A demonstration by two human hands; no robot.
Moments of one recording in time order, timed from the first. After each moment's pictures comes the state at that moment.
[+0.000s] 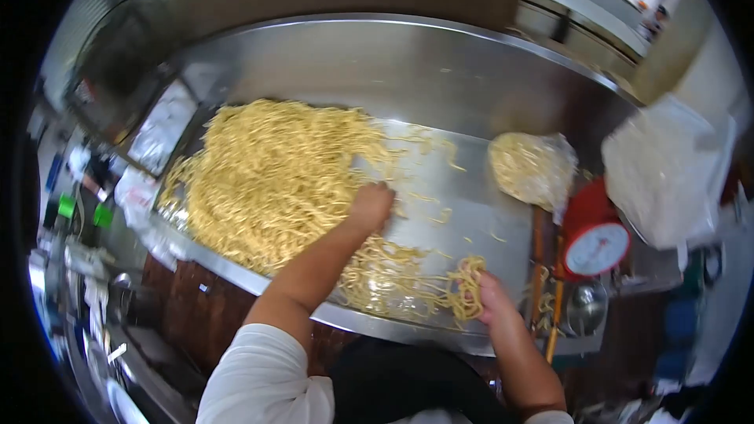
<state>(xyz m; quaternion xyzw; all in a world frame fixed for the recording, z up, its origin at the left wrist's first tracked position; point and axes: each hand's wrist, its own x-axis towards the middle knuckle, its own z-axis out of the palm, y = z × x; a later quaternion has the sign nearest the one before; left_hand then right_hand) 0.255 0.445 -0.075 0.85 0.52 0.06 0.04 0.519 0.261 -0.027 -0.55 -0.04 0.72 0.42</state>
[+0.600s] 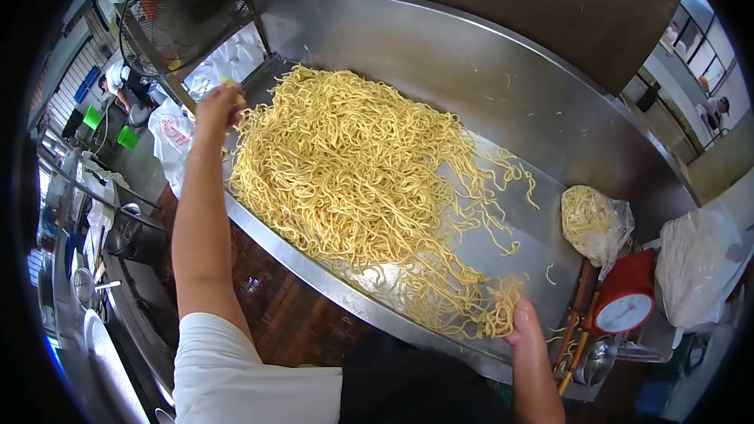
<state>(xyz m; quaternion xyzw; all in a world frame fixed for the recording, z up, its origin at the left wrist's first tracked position) -0.171 0.436 0.118 0.33 0.68 0.61 0.24 0.452 0.289 -0.018 -0.56 -0.07 0.73 0.38</state>
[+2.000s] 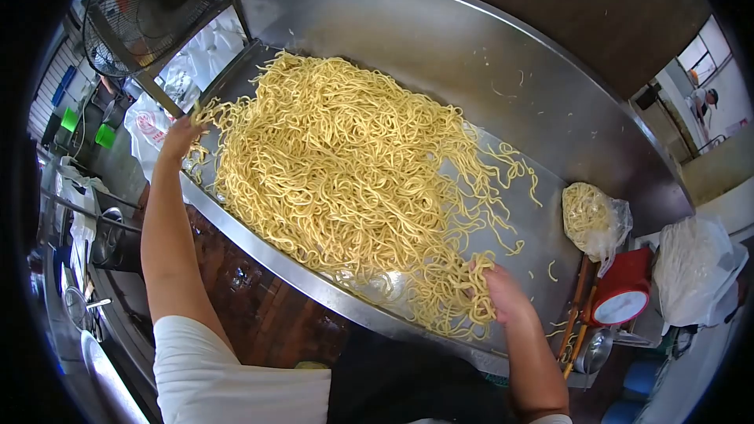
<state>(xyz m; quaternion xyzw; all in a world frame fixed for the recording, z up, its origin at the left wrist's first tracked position) -0.321 0.427 0.036 0.49 0.76 0.37 0.20 0.347 0.340 0.029 -0.60 -0.28 0.70 0.26</state>
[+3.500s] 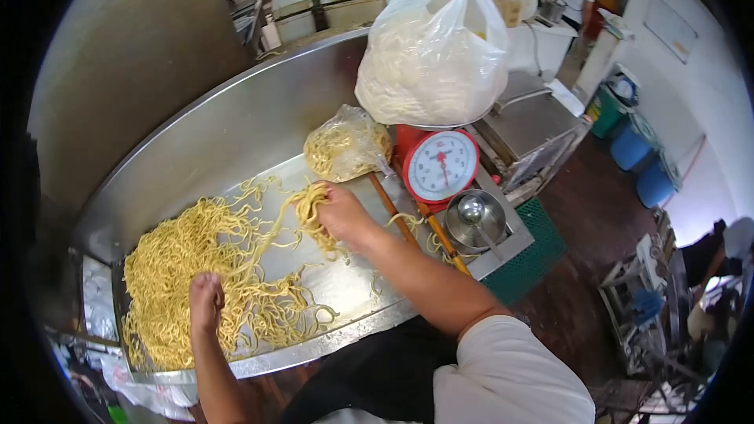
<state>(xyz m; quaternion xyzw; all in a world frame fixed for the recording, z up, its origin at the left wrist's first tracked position) 0.214 0.346 0.030 0.57 0.44 0.39 0.57 0.569 0.290 0.072 -0.47 -0.34 0.55 0.60</state>
